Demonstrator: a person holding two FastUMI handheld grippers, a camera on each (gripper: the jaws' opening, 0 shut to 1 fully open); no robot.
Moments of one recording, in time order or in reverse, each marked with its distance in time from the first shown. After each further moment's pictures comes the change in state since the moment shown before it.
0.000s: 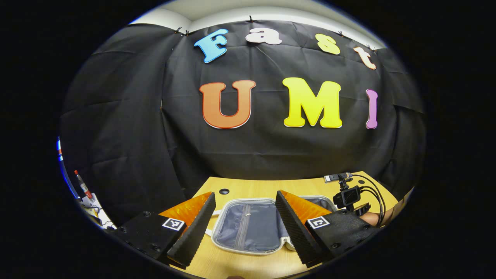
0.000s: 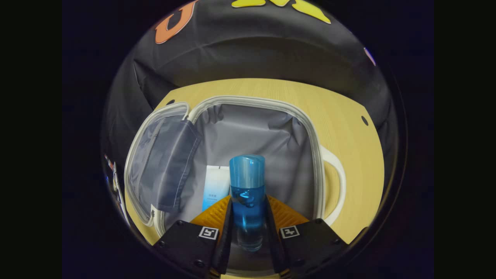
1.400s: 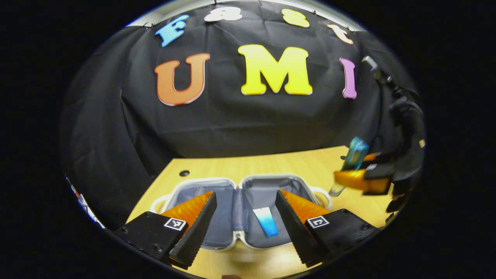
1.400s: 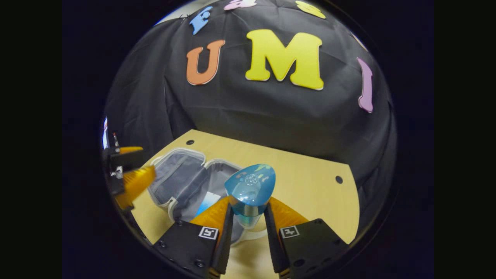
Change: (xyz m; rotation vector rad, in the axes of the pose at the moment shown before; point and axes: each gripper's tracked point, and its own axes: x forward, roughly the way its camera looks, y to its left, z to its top) left arm 0.029 -0.131 -0.046 0.064 0.096 -0.158; right arm -0.162 -0.051 0.061 -0.233 -0.422 0.062
